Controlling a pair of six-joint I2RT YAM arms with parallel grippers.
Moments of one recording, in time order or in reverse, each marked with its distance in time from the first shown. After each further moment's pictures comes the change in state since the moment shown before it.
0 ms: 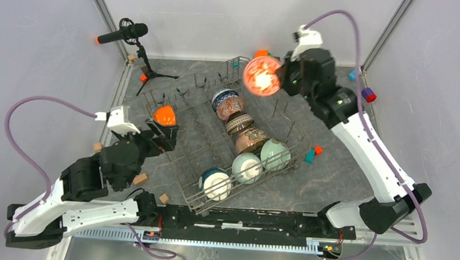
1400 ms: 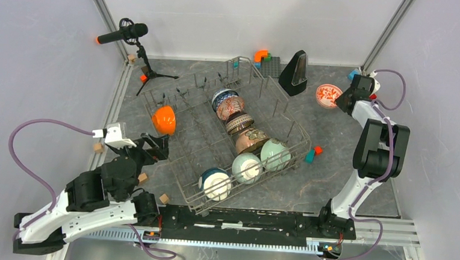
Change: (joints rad) left arm 0.000 -0.284 -0.285 0.069 -0.142 0.129; right arm -0.833 0.462 -0.392 0.447 -0.100 0.327
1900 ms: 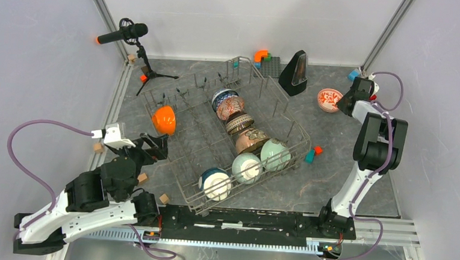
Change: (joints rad) left arm 0.000 -0.005 -0.002 -0.001 -0.014 0.000; right arm -0.034 0.116 0.048 0.044 -0.003 -0.067
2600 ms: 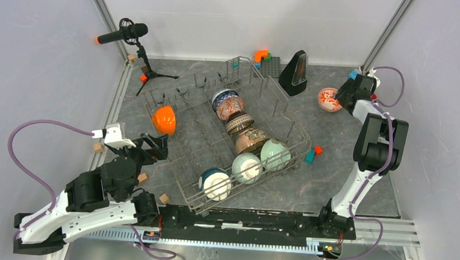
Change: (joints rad) left arm 0.000 0.000 -0.001 0.000 -0.002 0.019; right arm -0.002 0.004 0.011 0.077 -0.030 -0.054
